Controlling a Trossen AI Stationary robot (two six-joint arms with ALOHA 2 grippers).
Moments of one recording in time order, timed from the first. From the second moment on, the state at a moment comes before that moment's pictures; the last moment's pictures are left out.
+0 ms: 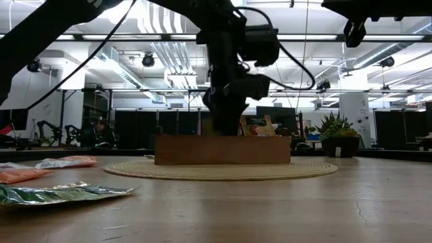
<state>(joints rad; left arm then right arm) 0.09 2.24 1.96 -1.07 -0.02 -0.20 -0.31 0.38 0.46 0.00 -0.18 0.44</state>
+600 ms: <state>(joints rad) 0.07 2.21 2.15 -1.32 -0.02 -0.22 -0.31 0.38 0.46 0.01 -0.18 0.44</state>
